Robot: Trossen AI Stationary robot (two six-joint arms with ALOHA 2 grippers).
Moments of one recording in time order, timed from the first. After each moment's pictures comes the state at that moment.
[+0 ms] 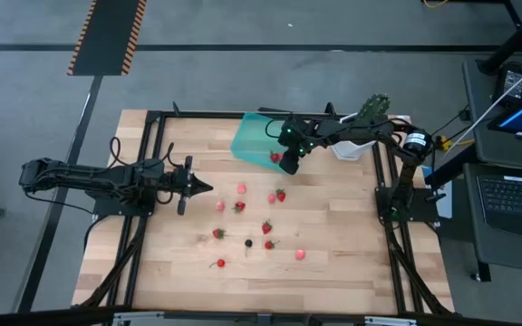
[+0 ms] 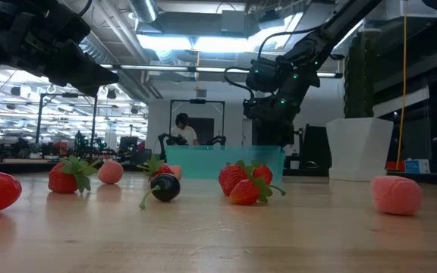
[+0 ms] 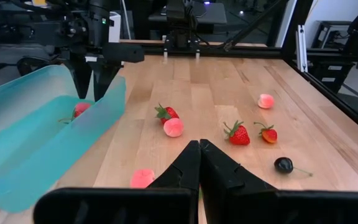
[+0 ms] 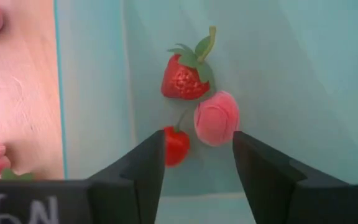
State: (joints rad) left arm 0.07 0.53 0.14 0.17 0.06 -0.02; right arm -0.46 1.85 1.16 -0.41 -0.13 0.02
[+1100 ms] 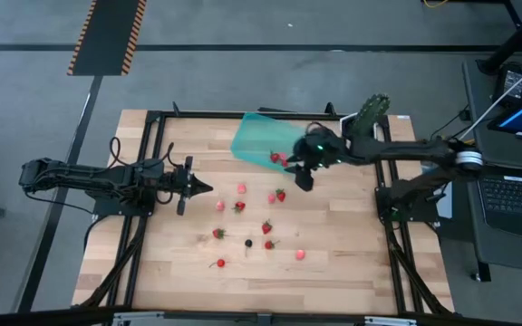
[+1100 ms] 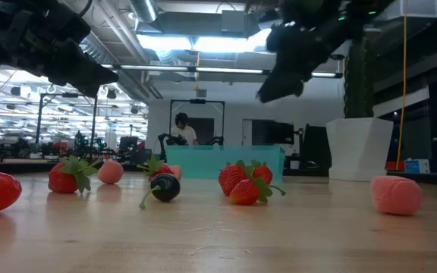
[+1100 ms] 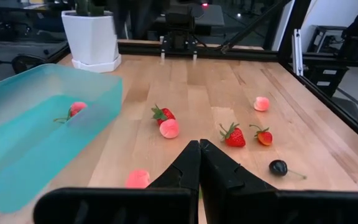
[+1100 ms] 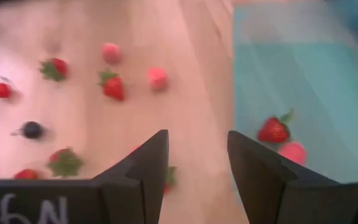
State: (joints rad) left arm 0.07 0.53 0.14 0.17 0.07 -0.05; right arm -0.24 1.37 0.90 -0.22 -0.12 0.08
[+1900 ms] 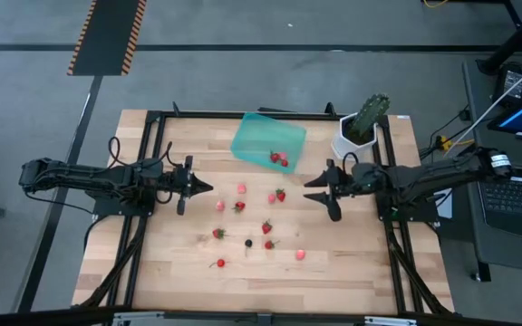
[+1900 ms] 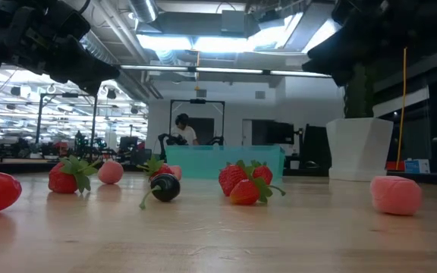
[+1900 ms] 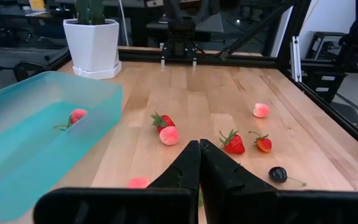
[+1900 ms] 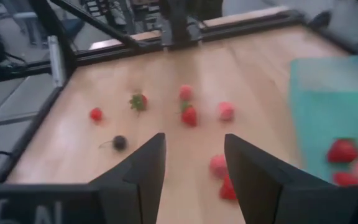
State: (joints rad) left arm 0.07 0.53 0.14 0.20 0.07 -0.05; right arm 0.09 0.95 0.44 0.19 0.06 0.23
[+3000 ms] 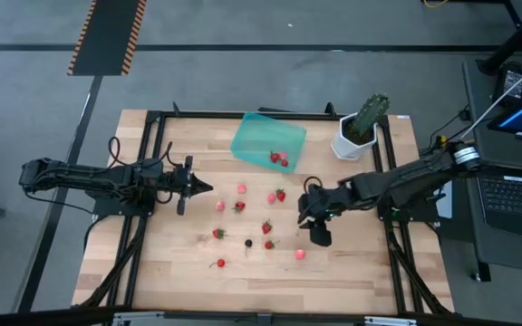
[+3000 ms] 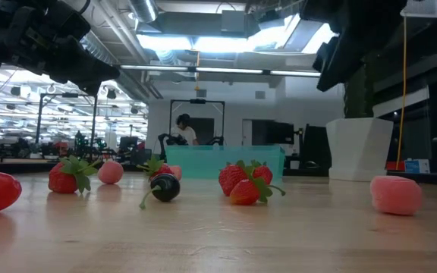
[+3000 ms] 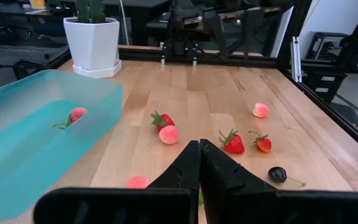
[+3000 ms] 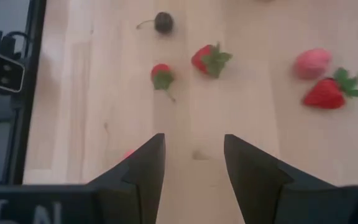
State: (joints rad) left arm 0.07 0.53 0.14 0.19 0.07 -0.05; right arm 0.27 1.40 0.97 -0.50 -0.03 0.36
